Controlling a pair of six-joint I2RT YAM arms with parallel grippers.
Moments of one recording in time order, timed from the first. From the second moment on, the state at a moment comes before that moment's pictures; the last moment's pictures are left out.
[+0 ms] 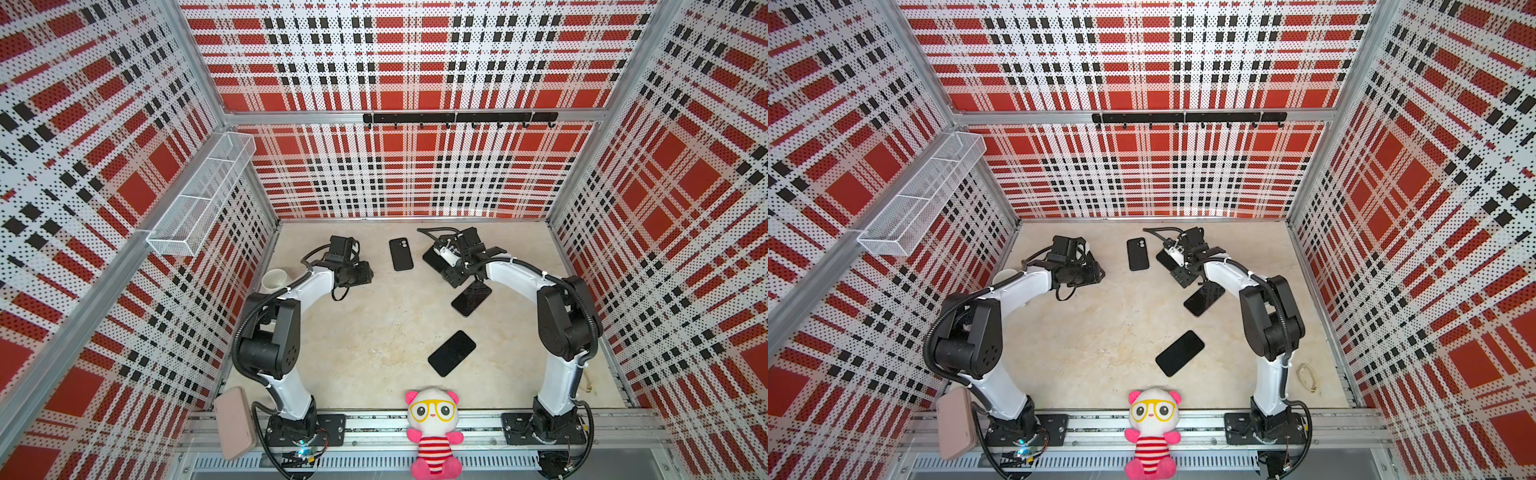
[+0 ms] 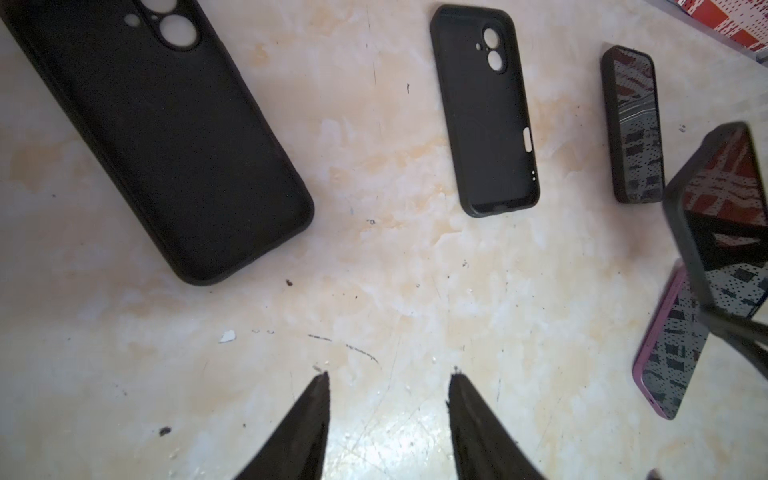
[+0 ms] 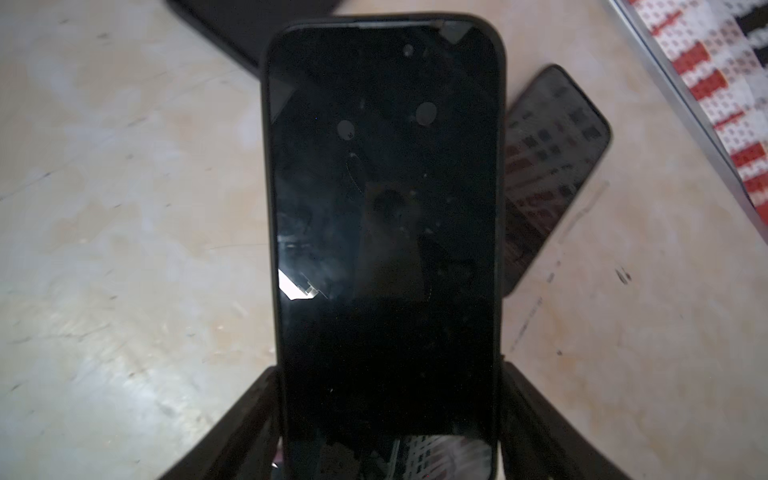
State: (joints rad) left arm -0.21 1.75 1.15 -0.33 0.23 -0.35; right arm 0.37 1.92 1.41 -0.44 0.04 -0.35
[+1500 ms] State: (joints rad) left arm -0.20 1.75 1.15 -0.32 0.26 -0.36; right arm 0.15 2.31 1.81 -0.51 0.07 0.11
